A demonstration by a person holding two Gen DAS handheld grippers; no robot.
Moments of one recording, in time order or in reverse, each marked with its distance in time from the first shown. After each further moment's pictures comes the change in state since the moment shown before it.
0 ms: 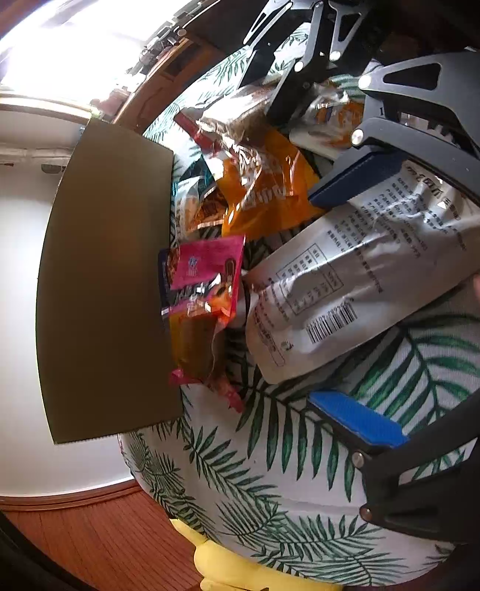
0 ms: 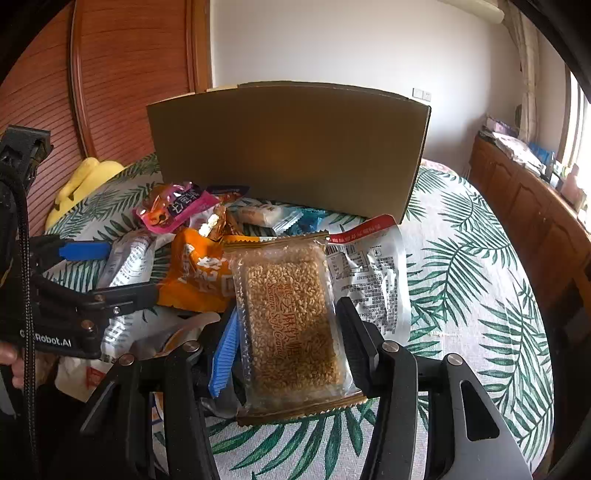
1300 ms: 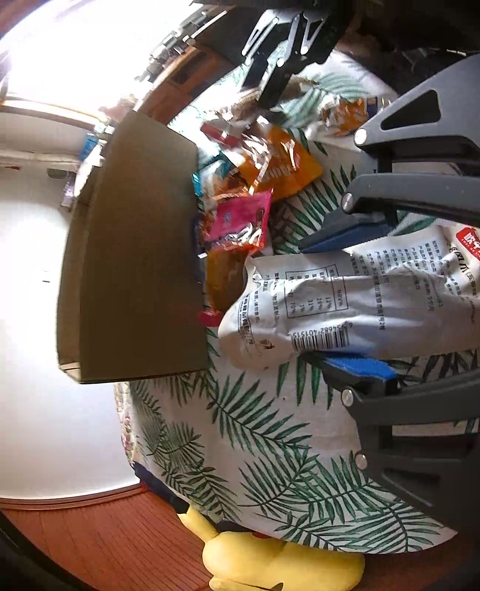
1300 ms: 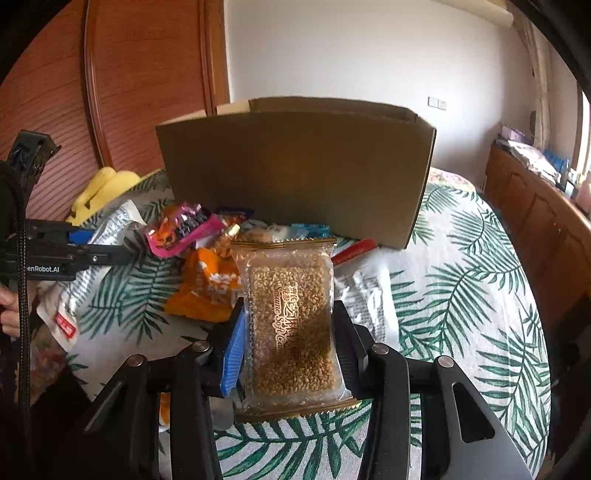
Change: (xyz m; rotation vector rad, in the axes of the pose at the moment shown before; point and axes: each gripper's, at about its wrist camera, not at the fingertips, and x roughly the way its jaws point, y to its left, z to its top) left arm -0.023 0.058 0.024 0.004 -0.021 -0.059; right arm -0.009 -0.015 0.015 -0.015 -0.042 0.083
